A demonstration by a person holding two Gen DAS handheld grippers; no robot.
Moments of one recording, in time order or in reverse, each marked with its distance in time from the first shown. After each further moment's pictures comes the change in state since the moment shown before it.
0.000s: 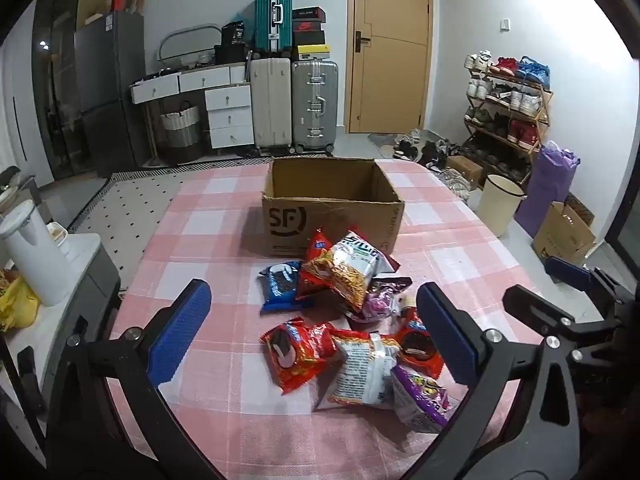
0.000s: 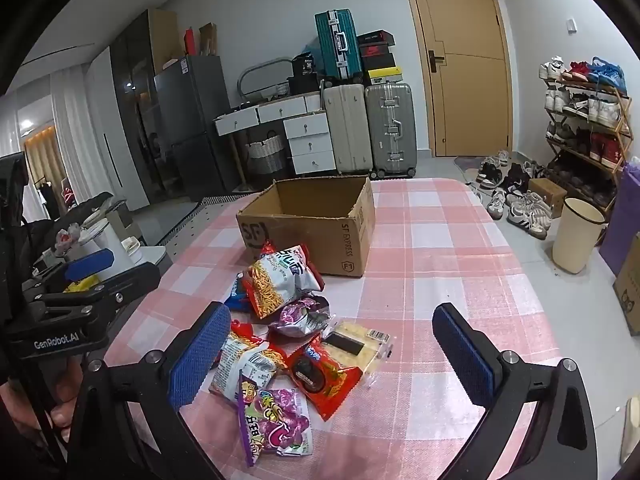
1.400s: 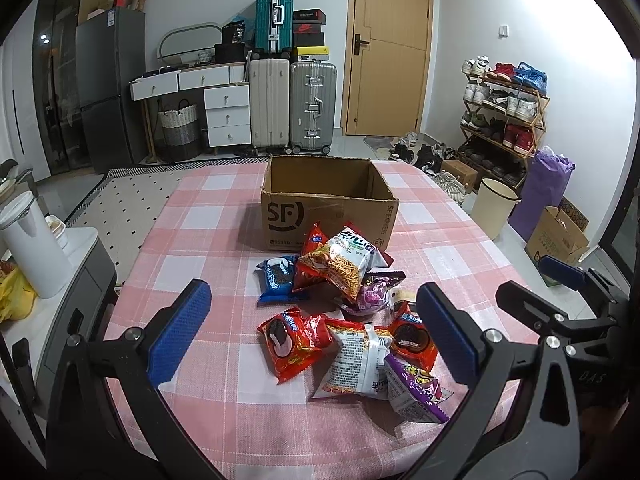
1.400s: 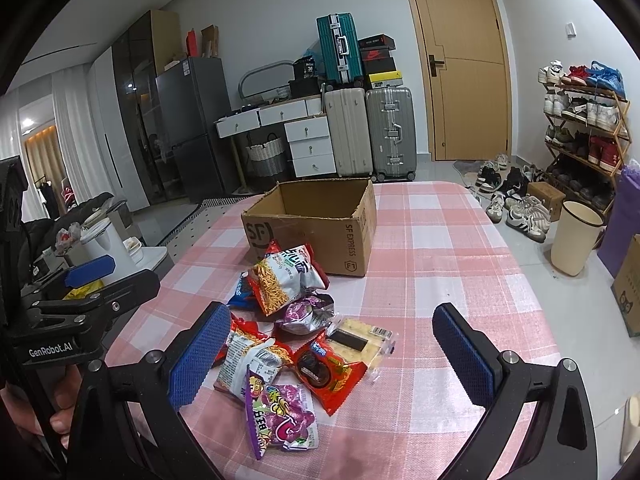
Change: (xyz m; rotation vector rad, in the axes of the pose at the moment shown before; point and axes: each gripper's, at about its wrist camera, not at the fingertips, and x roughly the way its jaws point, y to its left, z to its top) left arm -0.019 -0.002 -0.003 -0.012 0.005 -0.019; right arm -0.005 0.002 -0.004 0.003 -0.016 0.000
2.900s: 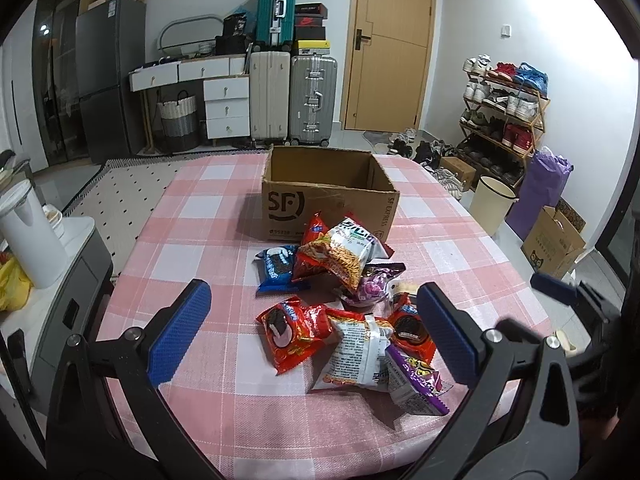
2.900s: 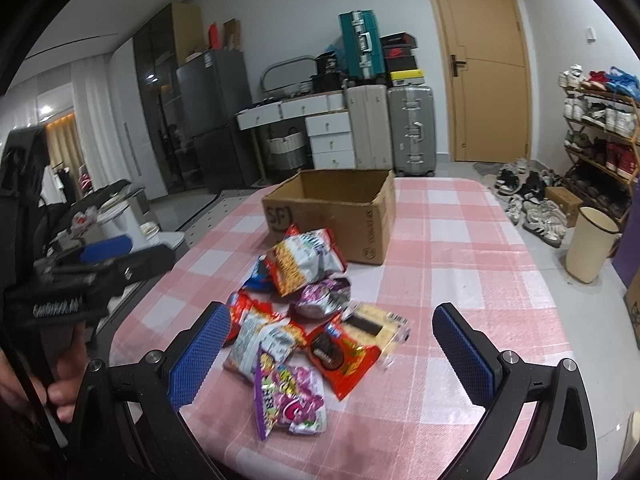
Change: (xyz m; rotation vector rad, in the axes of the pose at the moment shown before) left arm 0.011 0.009 -0.013 -0.030 0.033 -0.019; right arm -0.003 0.010 -0.020 -0.062 0.027 0.099
